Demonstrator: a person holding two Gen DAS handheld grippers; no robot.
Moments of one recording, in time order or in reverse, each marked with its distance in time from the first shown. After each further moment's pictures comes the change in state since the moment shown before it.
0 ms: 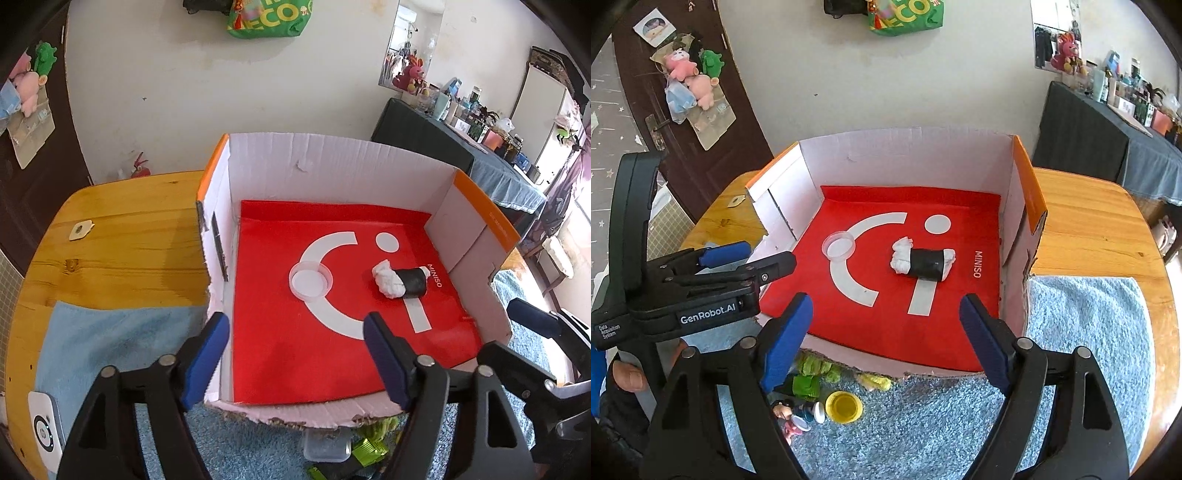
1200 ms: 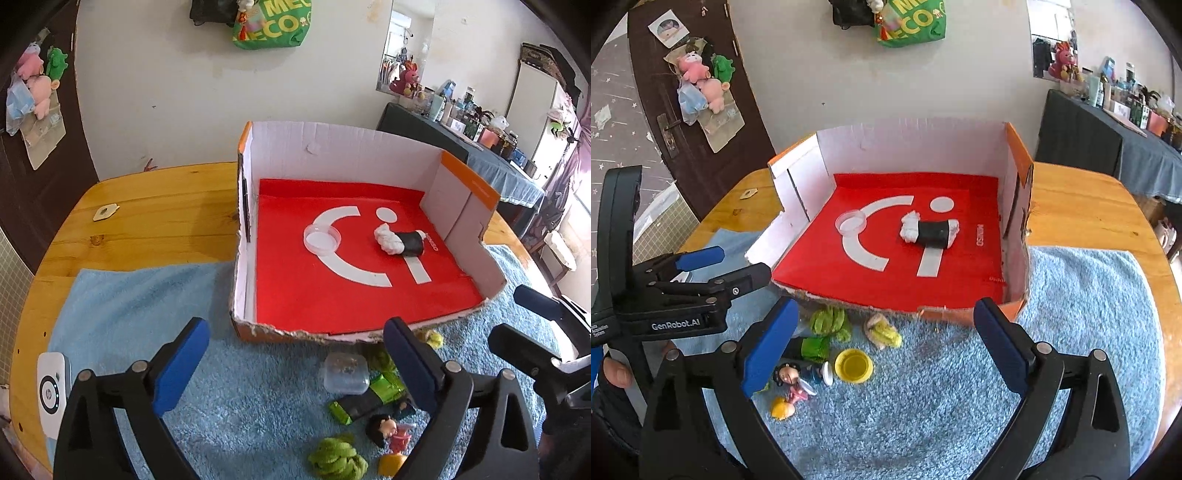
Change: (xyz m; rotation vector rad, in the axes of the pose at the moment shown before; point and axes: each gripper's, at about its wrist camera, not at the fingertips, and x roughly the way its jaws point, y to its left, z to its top) left arm -0.034 0.009 -0.054 0.022 -0.042 0.016; right arm -0.017 0.008 -0.047 -0.010 -0.057 0.009
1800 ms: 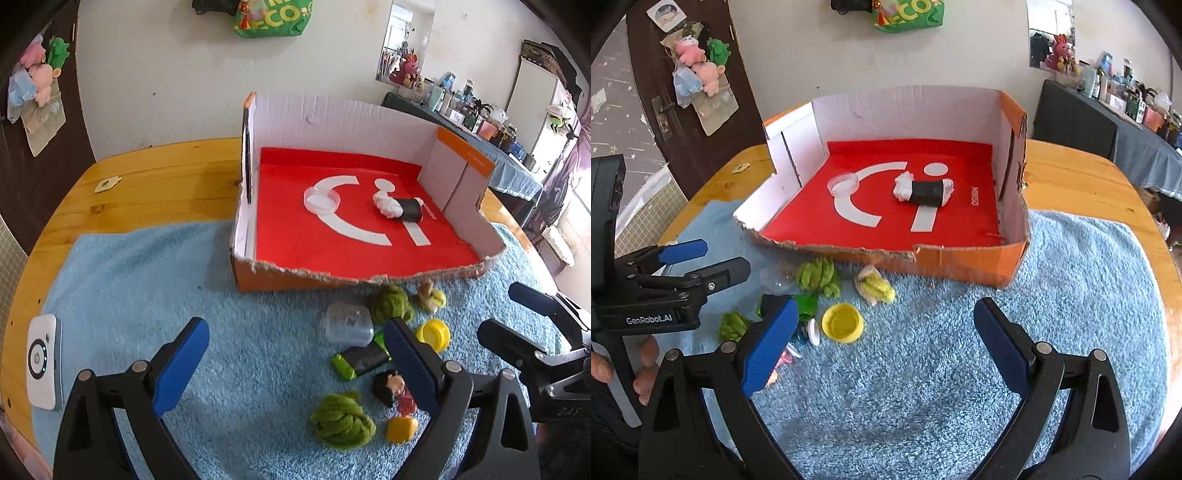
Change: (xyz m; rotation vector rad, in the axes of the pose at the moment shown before) left arm -0.002 0.004 -0.038 -0.012 0.037 -0.008; right arm 0.007 0.002 -0.034 -0.018 0.039 -0.045
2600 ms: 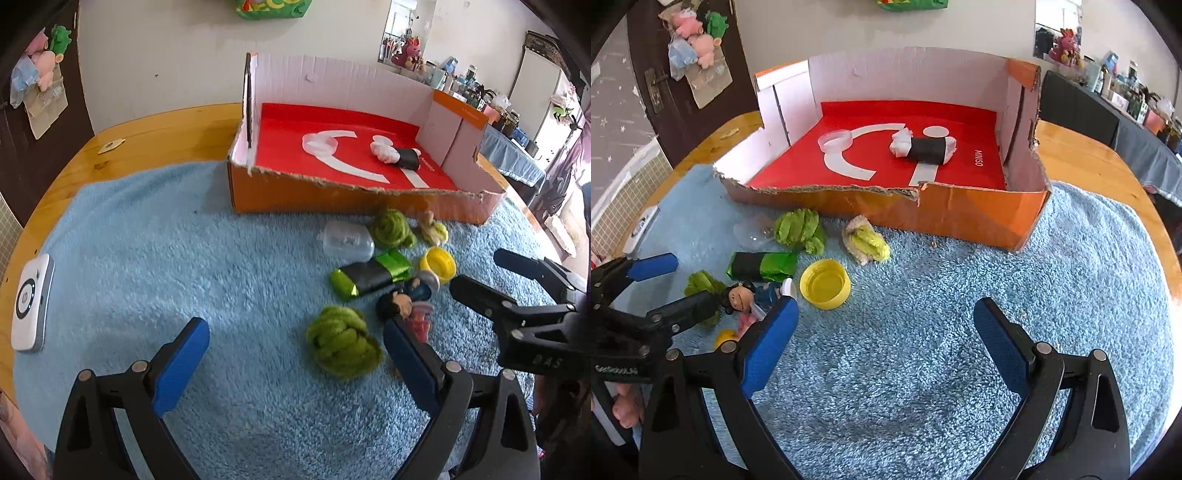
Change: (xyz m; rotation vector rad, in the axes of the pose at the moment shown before) left arm 0.001 -0.002 -0.050 -0.007 0.062 0.011; right arm 0.028 0.004 -0.023 -0.053 0.074 -0.057
